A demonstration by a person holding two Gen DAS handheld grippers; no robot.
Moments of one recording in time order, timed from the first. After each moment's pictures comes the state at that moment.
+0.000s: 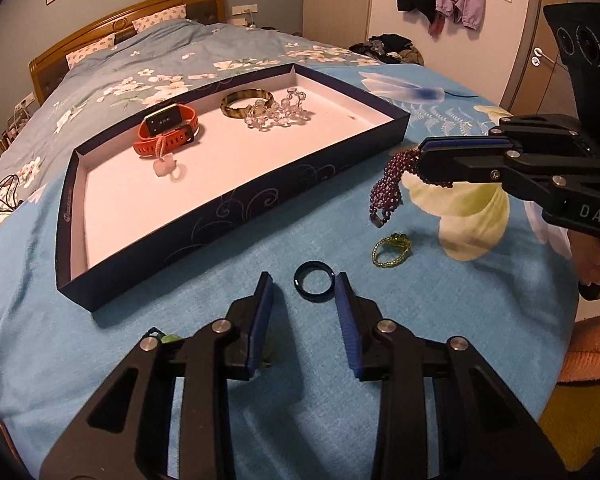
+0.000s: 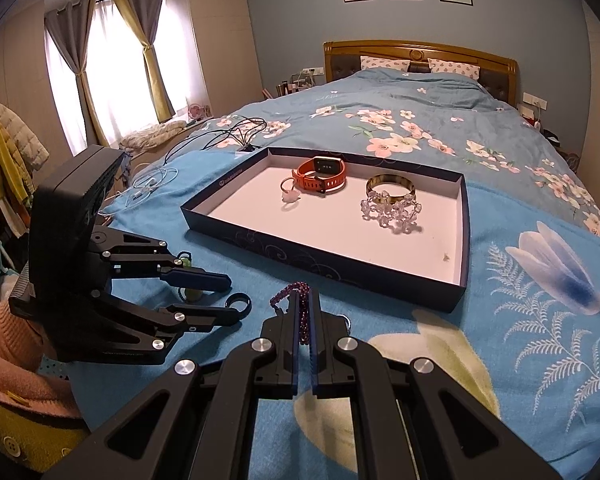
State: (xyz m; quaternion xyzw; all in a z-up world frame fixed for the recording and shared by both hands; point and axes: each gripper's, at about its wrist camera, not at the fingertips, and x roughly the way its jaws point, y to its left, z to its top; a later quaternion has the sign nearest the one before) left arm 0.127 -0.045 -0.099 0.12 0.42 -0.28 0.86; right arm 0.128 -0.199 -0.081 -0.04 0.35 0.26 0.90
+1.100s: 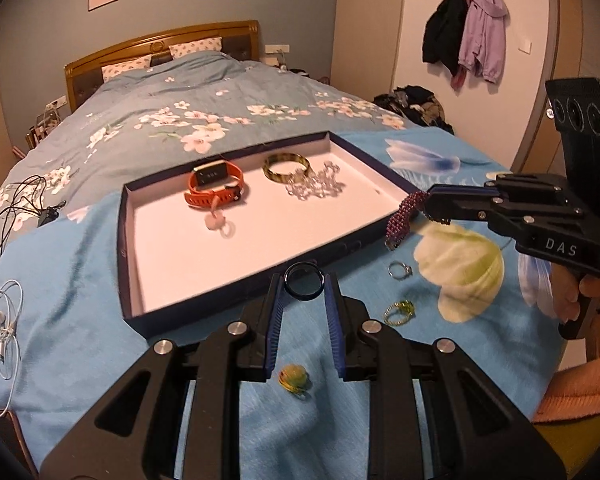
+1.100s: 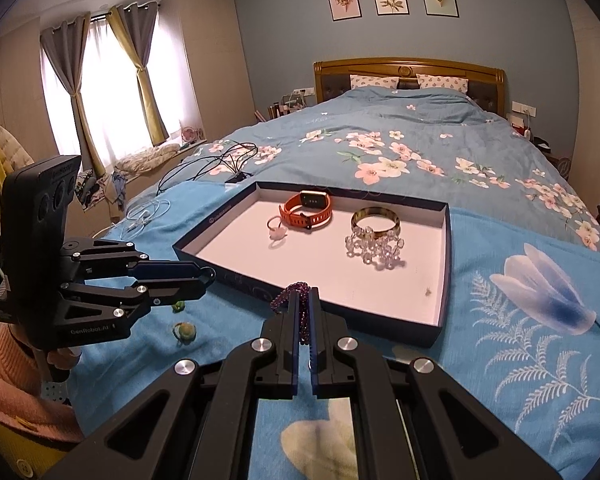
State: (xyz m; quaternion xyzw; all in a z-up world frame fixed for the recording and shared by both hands) left arm 0.124 -0.022 -0.049 0.07 0.35 -0.24 0.90; right arm 0.141 -0.206 -0.060 -0.02 0.32 0.25 0.92
